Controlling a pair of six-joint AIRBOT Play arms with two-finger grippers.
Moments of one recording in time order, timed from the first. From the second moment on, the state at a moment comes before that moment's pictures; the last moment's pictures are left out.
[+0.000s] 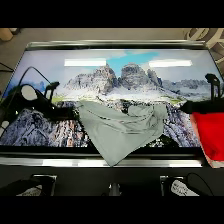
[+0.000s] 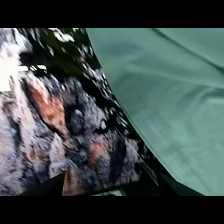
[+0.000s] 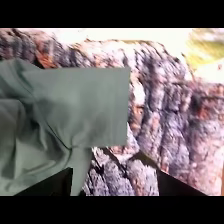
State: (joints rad) left arm -0.16 -1.27 1.09 1.22 -1.34 -1.60; right arm -0.49 -1.27 1.11 -1.07 1.21 0.88
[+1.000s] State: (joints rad) left arm -0.66 -1.36 0.65 0.53 -0.67 -1.53; right arm -0.59 -1.28 0.70 -0.92 1.21 0.74
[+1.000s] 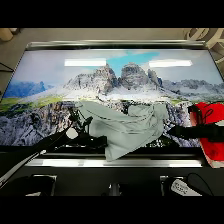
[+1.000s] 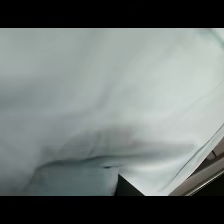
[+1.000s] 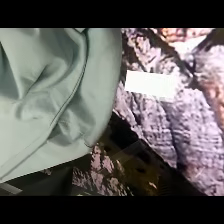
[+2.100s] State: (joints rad) left arm -0.41 -0.85 1.65 1.12 -0.62 -1.39; right arm -0.32 -0.79 1.42 -0.92 0.75 0.72
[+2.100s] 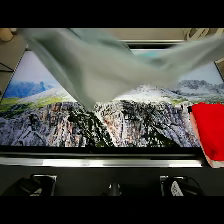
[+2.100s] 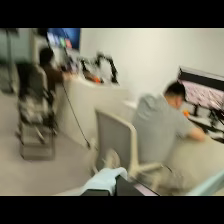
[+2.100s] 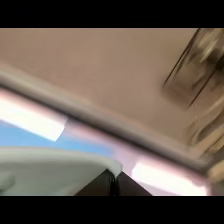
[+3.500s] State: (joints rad) left arm -0.23 -1.39 1.23 1.59 -1.04 -1.88; right arm -0.32 -0.95 0.74 -1.04 0.99 0.93
